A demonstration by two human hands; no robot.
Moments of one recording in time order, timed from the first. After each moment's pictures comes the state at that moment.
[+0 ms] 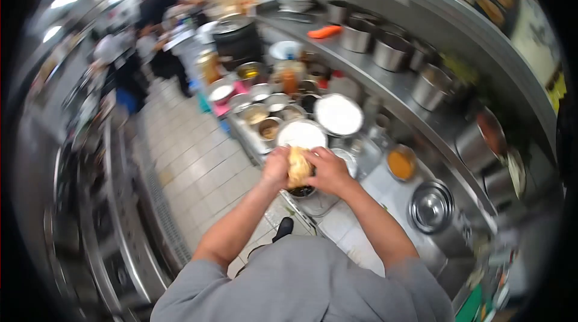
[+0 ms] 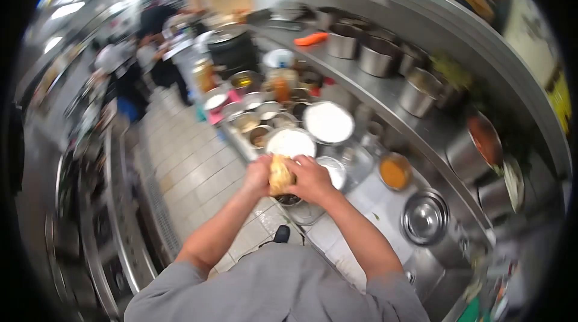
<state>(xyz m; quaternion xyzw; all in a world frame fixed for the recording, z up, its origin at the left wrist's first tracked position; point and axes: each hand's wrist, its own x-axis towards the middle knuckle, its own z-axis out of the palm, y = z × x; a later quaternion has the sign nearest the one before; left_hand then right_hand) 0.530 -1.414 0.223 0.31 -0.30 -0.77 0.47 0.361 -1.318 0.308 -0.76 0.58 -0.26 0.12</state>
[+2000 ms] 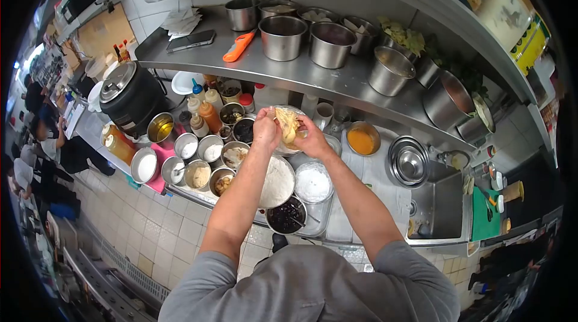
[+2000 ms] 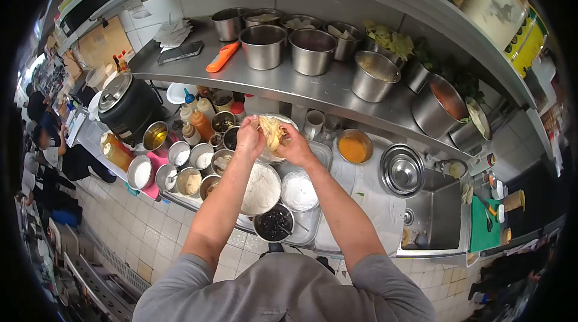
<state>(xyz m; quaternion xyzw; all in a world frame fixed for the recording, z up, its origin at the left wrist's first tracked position) 0.341 -1.645 0.227 0.16 -0.29 -0.87 0.36 0.256 -1.496 0.222 -0.48 0.66 -0.56 0.14</state>
